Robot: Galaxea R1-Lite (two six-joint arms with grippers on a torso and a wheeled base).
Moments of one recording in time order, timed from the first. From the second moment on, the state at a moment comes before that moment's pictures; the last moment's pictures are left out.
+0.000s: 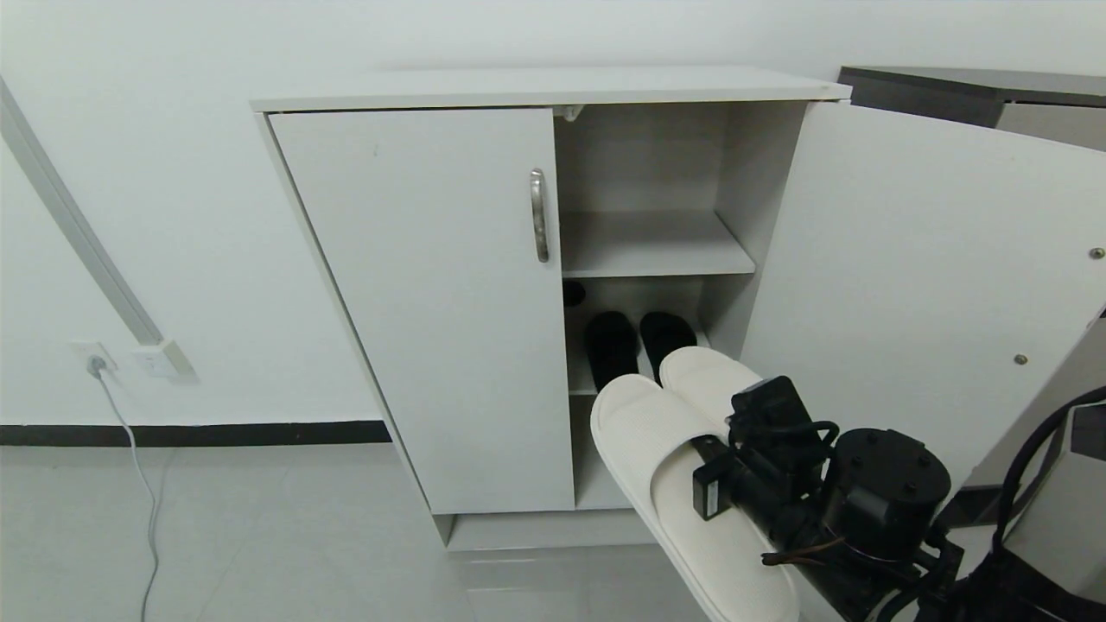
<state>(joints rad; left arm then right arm) 0.00 0.00 0.00 0.00 -0.03 0.00 0.77 2.01 -0.45 -1.57 -0.31 -0.11</state>
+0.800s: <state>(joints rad) 0.00 0.00 0.00 0.00 -0.03 0.00 0.86 1.95 -0.88 -0.71 -0.67 0.09</state>
